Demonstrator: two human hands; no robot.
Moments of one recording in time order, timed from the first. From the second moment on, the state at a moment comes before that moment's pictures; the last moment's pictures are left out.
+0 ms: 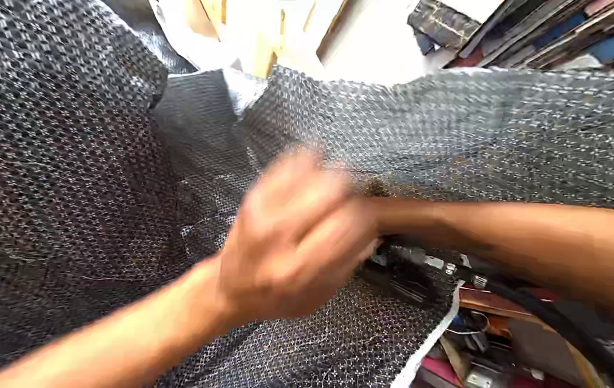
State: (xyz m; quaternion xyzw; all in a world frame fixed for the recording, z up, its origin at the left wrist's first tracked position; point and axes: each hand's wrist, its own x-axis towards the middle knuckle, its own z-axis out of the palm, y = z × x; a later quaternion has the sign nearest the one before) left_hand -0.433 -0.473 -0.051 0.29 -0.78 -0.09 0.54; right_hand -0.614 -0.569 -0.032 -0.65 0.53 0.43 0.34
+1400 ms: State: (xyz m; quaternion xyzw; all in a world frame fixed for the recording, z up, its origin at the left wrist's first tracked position) left_hand -0.484 -0.568 -0.290 0.40 -0.84 -0.29 0.25; right_hand -0.589 -0.544 -0.141 -0.51 0.49 0.60 0.38
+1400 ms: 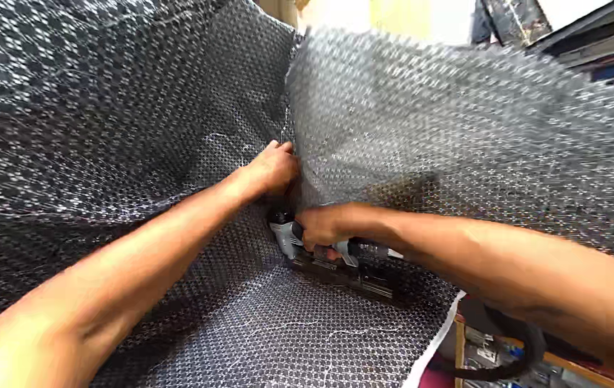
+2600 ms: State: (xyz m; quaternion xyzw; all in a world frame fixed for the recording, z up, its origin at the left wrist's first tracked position) left_hand -0.449 -0.522 -0.257 0.53 -0.81 -0.19 0.15; right_hand -0.608 -0.557 -0.158 -0.58 0.44 0.67 0.18
